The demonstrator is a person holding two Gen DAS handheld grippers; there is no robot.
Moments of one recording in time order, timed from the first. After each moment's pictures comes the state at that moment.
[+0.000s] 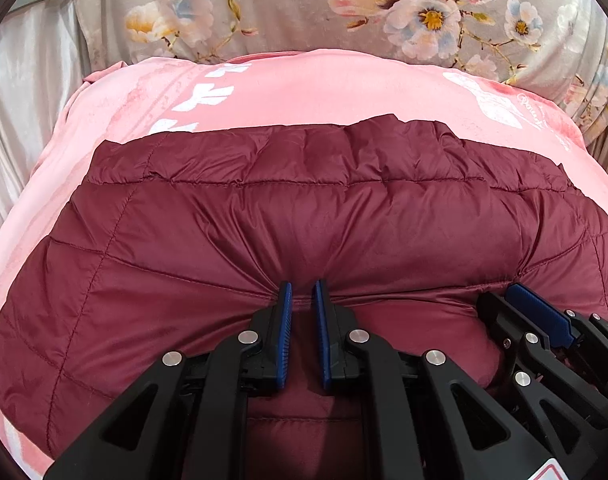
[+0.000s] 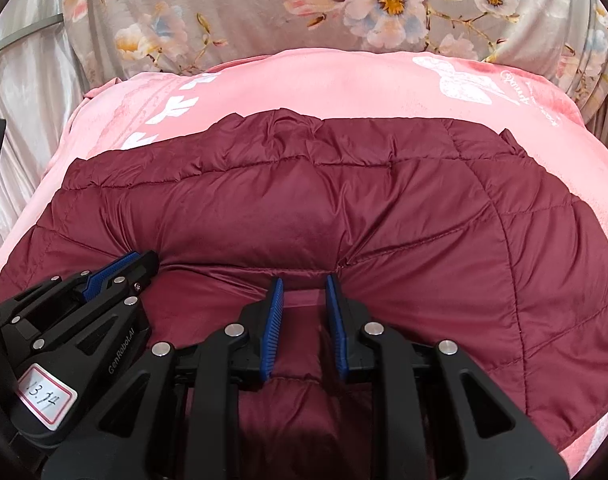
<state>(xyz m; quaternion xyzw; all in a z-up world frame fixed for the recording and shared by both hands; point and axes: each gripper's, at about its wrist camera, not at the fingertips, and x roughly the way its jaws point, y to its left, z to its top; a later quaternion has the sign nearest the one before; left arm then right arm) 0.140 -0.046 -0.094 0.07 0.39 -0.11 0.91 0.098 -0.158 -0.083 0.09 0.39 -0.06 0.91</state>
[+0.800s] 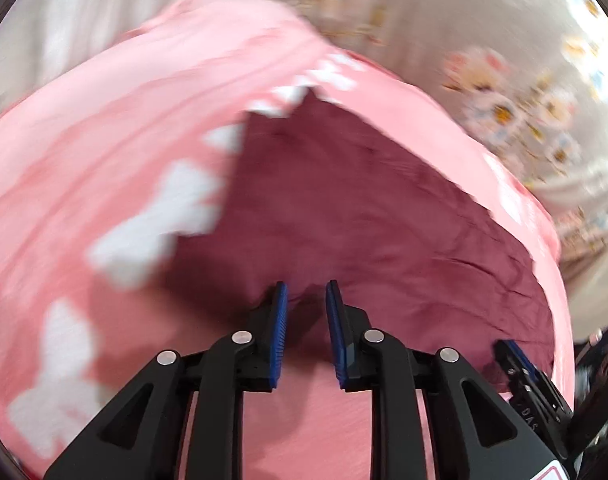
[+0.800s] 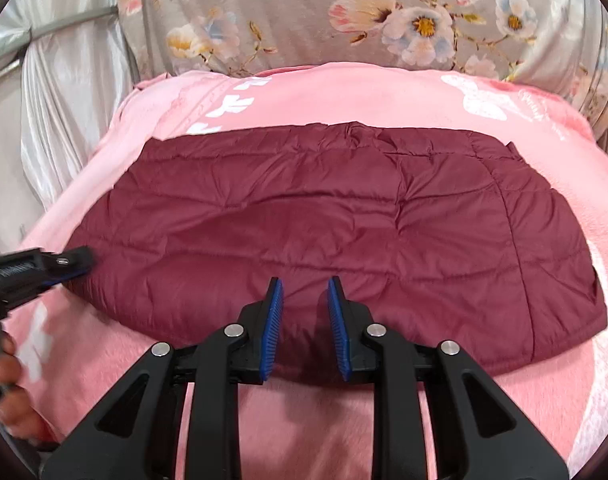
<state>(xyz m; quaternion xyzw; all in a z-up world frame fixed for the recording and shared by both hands) 0.080 0.159 -0.055 -0.17 0.44 -0.07 0.88 0.028 -0.105 -0.058 0.07 0.37 -0.02 0.92</state>
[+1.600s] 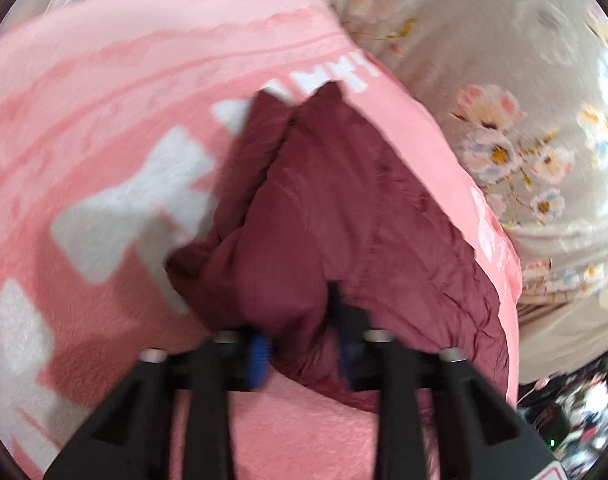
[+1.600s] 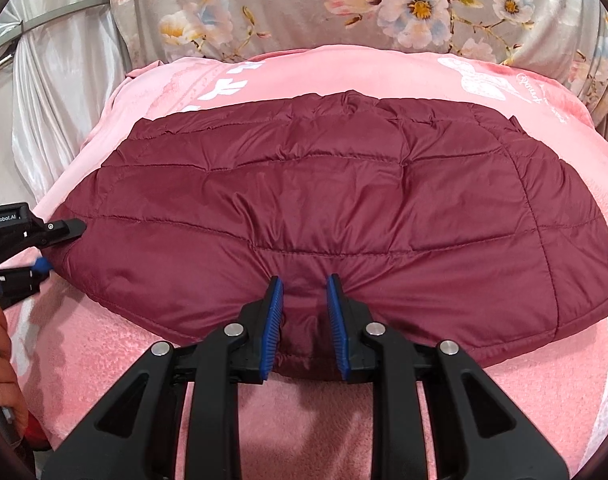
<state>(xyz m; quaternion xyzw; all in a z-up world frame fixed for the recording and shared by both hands) 0.109 0.167 -0.064 -0.27 0.45 -0.11 0.85 0.030 -0.109 -0.076 0.09 0.39 -0.02 0.92</state>
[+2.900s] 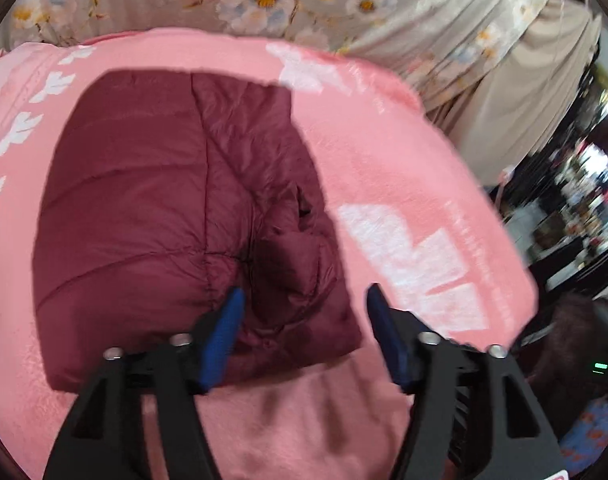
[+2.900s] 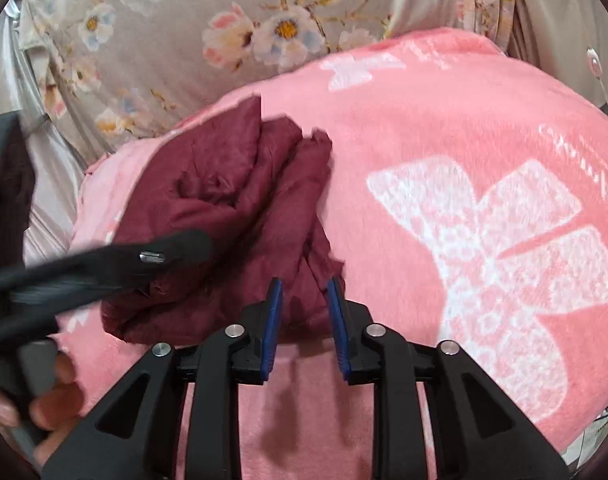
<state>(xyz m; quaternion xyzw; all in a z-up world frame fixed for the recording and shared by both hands) 0.023 -0.117 0.004 -0.01 0.46 -0.37 0.81 -0.083 -0.259 -0.011 0.23 0.33 -0.08 0.91</state>
